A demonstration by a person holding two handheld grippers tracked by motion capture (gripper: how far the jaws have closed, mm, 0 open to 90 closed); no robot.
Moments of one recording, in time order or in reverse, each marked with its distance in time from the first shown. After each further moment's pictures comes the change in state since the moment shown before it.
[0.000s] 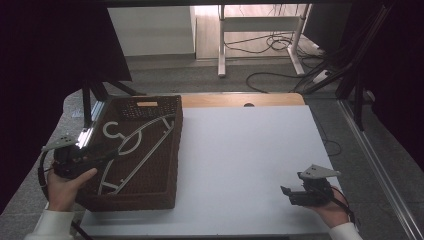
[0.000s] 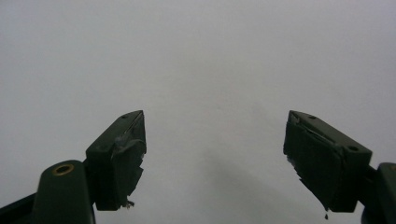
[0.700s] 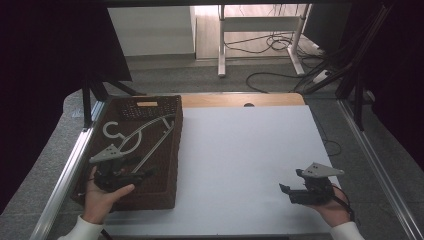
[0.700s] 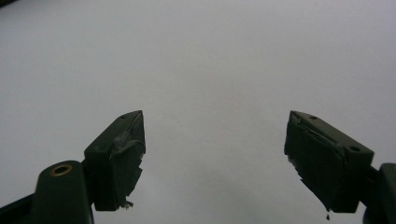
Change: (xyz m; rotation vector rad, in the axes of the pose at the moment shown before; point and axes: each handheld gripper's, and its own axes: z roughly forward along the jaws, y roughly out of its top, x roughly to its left) left arm -0.081 -0.013 0.046 0.108 -0.124 0.079; right arm 0.001 0.007 -0.005 -0.053 0.033 -0.014
